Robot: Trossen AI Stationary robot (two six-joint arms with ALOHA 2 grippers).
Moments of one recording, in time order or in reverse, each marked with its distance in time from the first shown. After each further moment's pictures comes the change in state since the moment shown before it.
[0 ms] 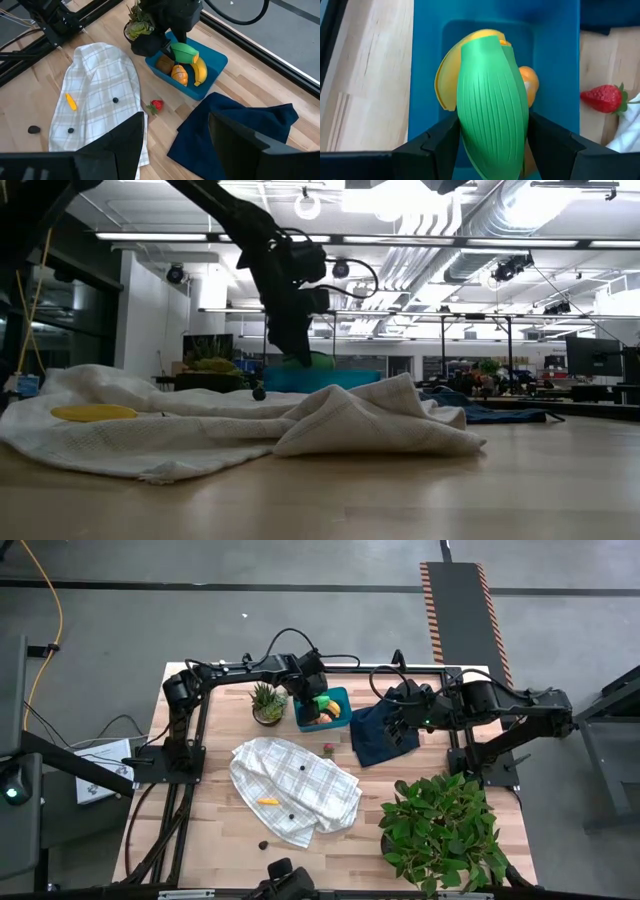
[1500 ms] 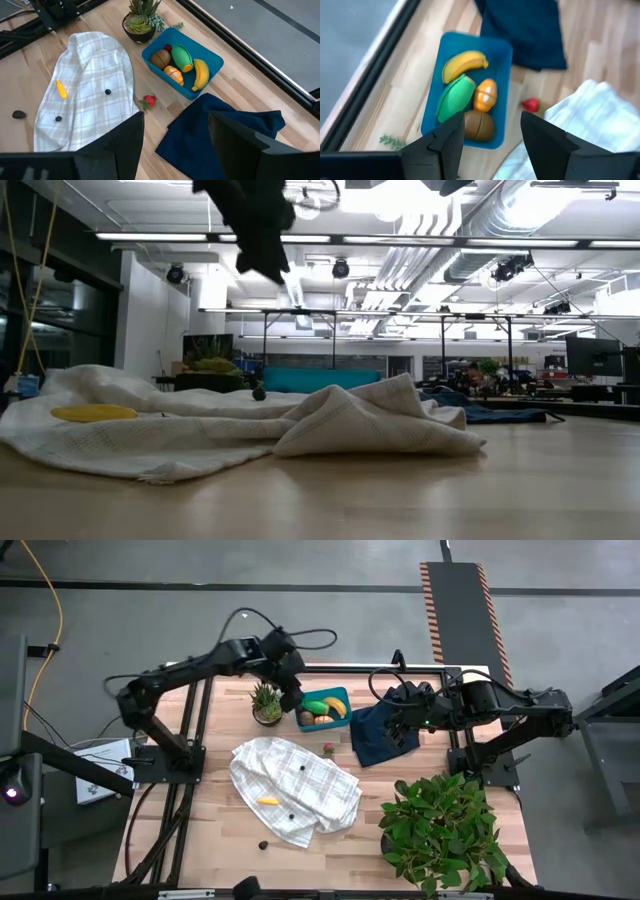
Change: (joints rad) left arm 0.000 -0.377 0.000 -0.167 0.029 -0.170; right arm 0.001 0.000 0.000 -0.023 0.000 -0.094
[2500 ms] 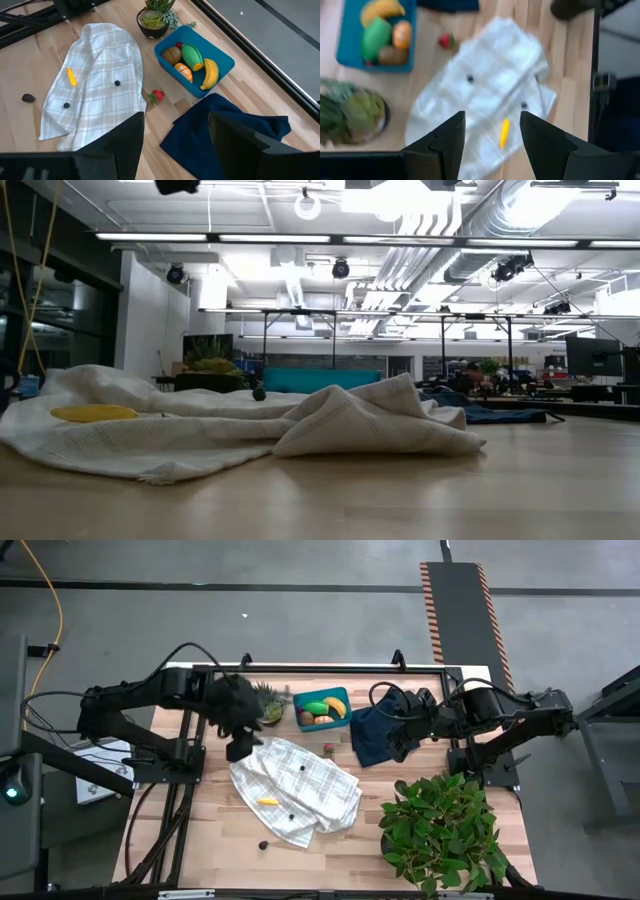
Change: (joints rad) left arm -0.458 -0.343 0.000 -0.397 -0.097 -0.284; right arm 0.081 0.000 0.000 -0.007 0.021 -0.015
